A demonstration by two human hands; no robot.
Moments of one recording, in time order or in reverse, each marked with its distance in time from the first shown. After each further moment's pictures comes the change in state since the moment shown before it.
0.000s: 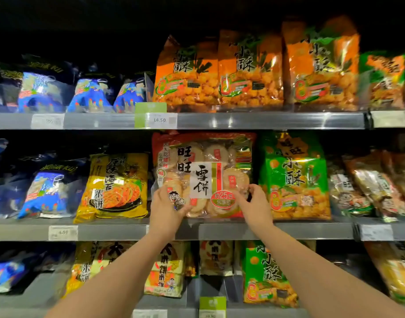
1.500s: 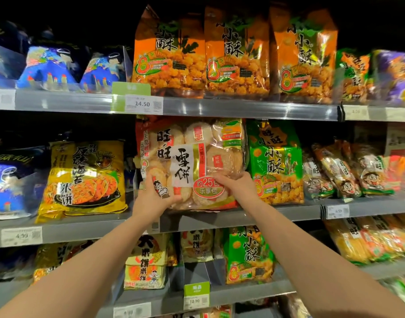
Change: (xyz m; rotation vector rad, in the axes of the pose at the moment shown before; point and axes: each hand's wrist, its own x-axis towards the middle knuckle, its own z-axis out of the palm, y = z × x) left_hand 0.030 -0.013 0.003 -0.072 -0.269 -0.085; right_hand 0.007 -0.030 0.001 0.161 -0.076 0.236
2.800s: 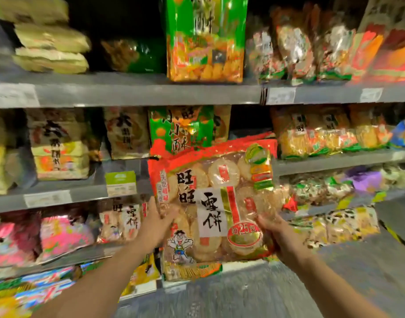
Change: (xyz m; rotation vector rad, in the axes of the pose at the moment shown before) left_hand -0.247 -0.055 0.288 -0.193 -0.473 -0.280; right_hand -0.161 0.350 -0.224 0.493 -0.232 0.417
